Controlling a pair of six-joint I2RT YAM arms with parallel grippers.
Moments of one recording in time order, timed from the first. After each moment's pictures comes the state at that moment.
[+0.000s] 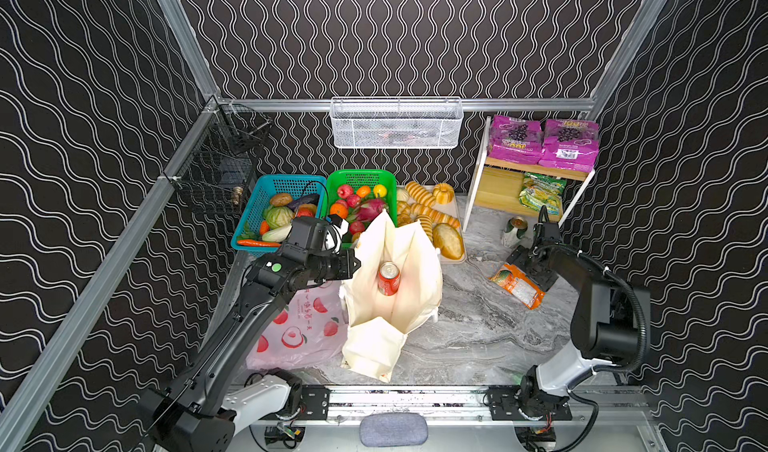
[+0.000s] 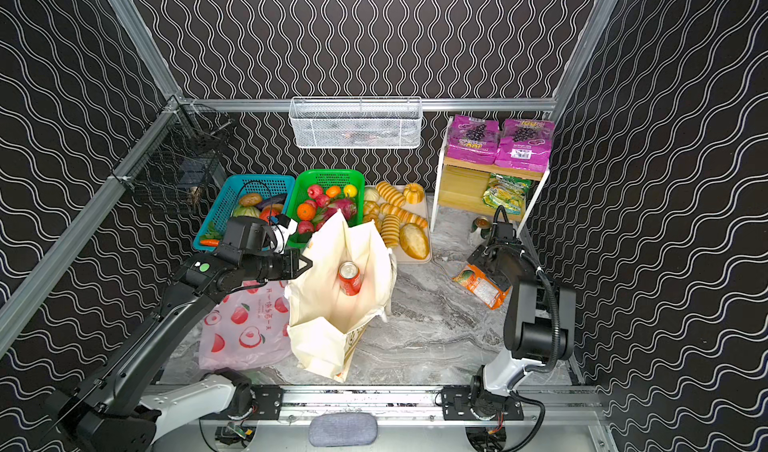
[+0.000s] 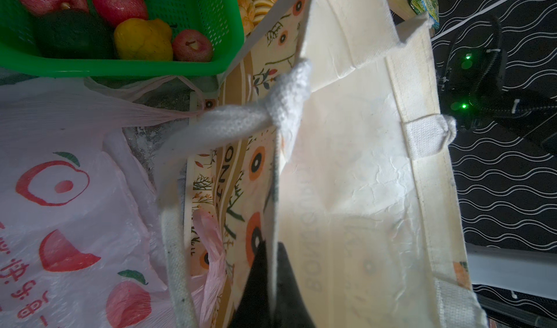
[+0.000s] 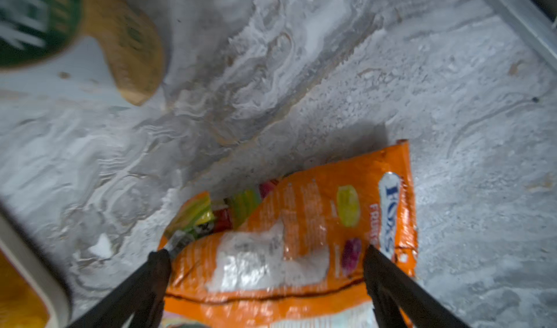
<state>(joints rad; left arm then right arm) -0.41 1.12 1.19 -0.85 0.32 -0.44 -0.17 1.68 1.04 -0.54 0.09 0.60</state>
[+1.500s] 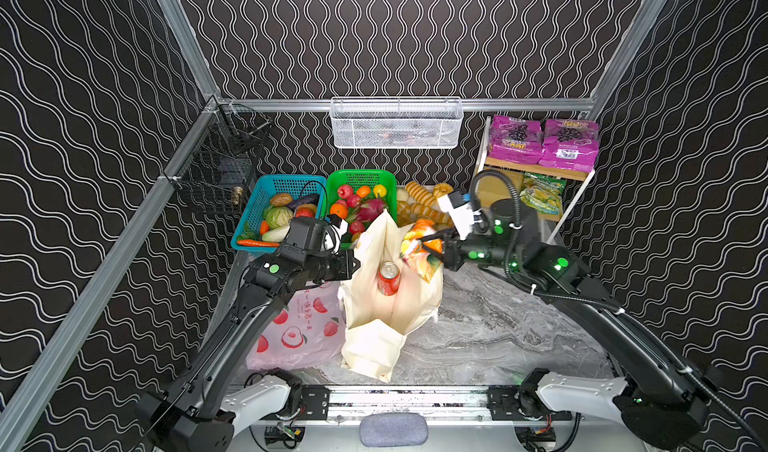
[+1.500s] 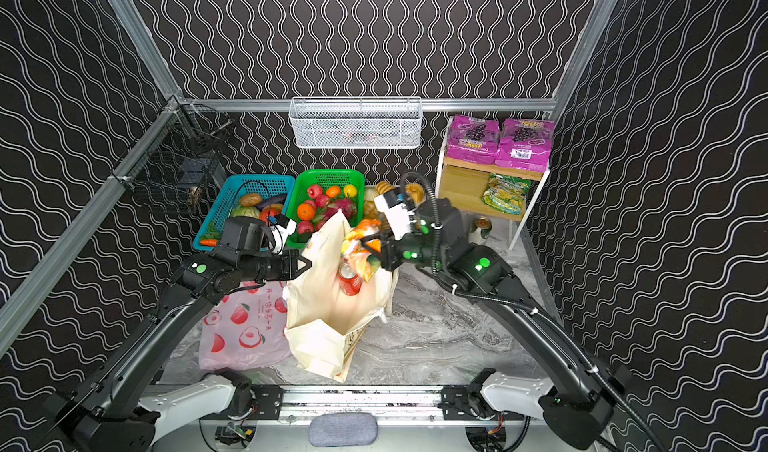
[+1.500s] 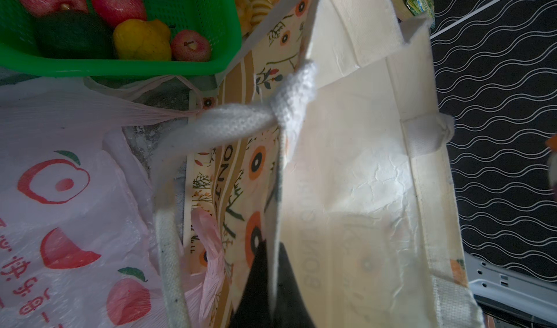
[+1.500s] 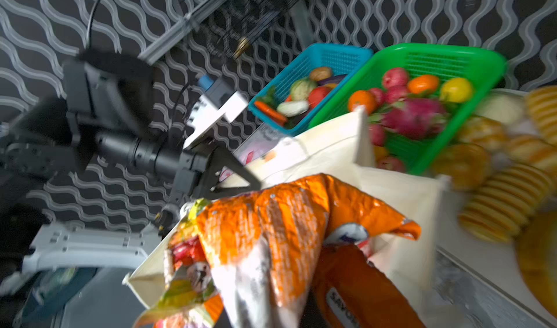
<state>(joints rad) -0.41 1.11 1.19 -0.86 0.33 -0.43 0.76 1.23 1.41 -0.58 -0.37 0.27</state>
